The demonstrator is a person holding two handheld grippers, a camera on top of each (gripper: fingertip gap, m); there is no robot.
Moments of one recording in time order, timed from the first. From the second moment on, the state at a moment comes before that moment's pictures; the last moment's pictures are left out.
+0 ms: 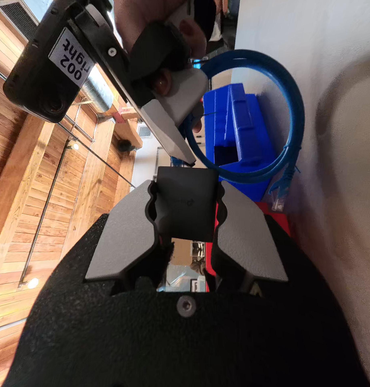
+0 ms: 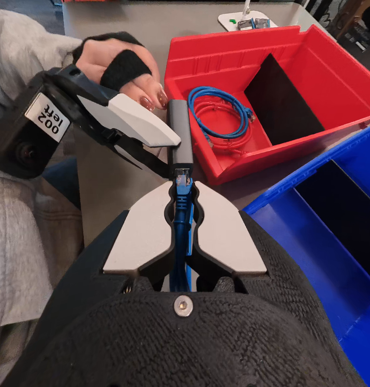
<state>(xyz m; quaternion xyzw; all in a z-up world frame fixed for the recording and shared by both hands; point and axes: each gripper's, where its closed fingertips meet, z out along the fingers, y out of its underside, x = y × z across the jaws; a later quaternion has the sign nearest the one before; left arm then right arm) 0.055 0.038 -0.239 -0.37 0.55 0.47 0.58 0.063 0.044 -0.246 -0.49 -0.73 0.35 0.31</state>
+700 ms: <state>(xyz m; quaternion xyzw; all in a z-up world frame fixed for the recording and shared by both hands) 0.059 0.025 -0.243 -0.61 0.48 0.10 0.62 0.077 0.037 -0.251 -0.34 -0.78 0.31 0.44</state>
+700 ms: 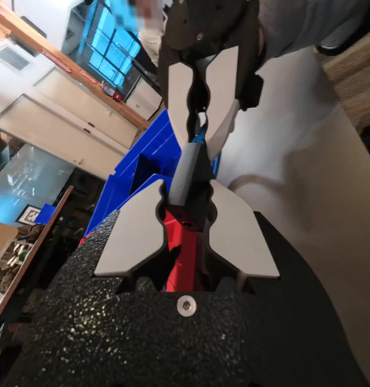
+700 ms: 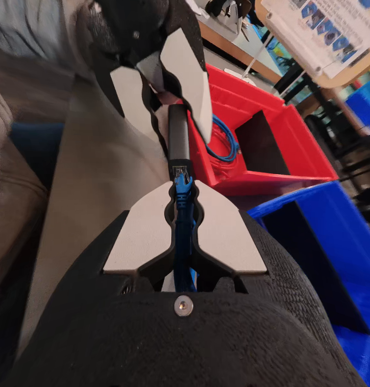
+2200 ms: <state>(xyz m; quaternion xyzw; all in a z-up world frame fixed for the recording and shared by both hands) 0.075 0.000 -0.231 -0.58 0.50 0.02 0.64 0.074 0.022 -0.243 -0.20 -0.81 0.23 0.49</state>
